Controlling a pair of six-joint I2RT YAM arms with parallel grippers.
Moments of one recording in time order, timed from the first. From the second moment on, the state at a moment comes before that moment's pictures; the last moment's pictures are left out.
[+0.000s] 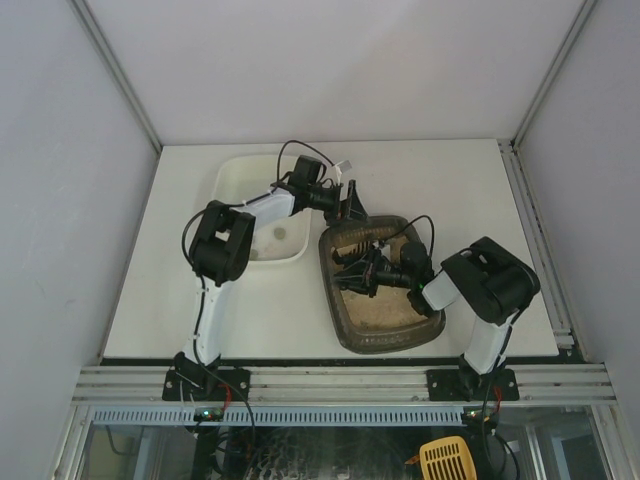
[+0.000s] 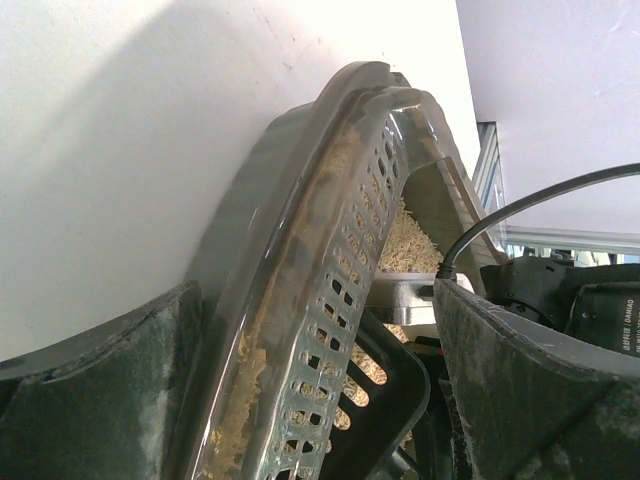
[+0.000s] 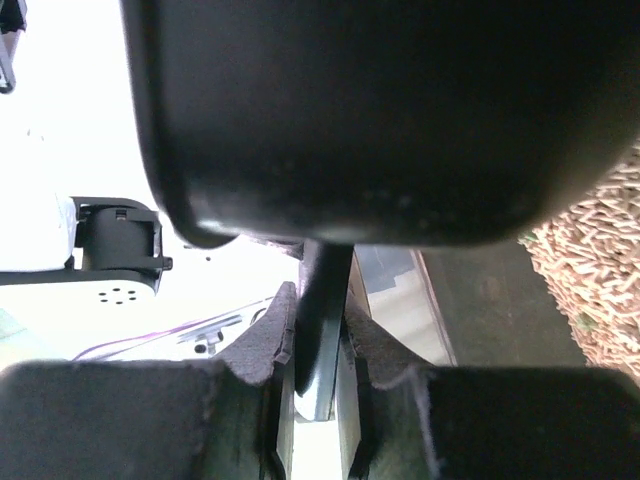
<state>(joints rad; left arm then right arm) -0.49 2.28 1.68 -0.15 0.92 -0.51 0.52 1.81 0.41 1.09 -0.77 1.71</state>
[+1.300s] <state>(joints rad) -0.50 2.25 1.69 -0.35 0.94 -0.38 0.48 1.39 0.43 0.23 -0.96 1.27</state>
